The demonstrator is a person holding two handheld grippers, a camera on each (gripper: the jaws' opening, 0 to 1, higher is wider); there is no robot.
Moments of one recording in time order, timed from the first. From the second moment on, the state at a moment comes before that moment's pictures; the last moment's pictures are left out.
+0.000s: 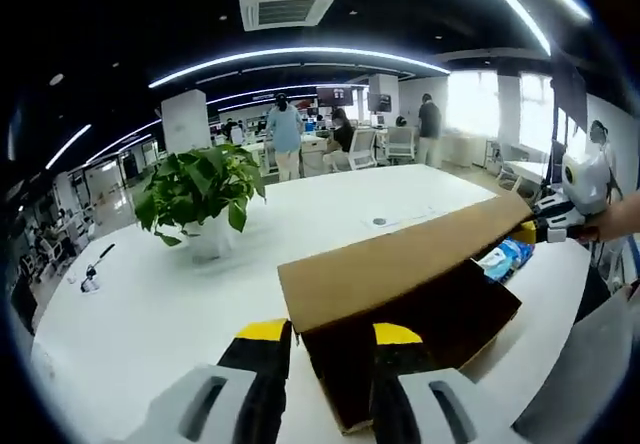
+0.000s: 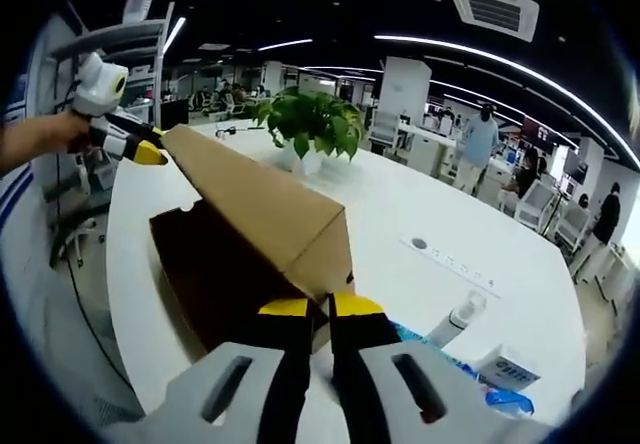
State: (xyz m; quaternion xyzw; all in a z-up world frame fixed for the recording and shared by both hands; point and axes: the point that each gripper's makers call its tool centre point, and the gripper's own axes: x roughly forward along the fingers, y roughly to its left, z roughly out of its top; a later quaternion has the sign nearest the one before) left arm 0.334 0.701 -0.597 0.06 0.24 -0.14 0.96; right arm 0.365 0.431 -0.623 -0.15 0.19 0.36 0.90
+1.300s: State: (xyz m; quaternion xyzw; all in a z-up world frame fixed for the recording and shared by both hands) left arm 0.288 0.679 -0.658 0.06 0.31 -0.19 0.93; right arm 0.308 0.451 -0.670 -0.13 0.24 0.46 0.85
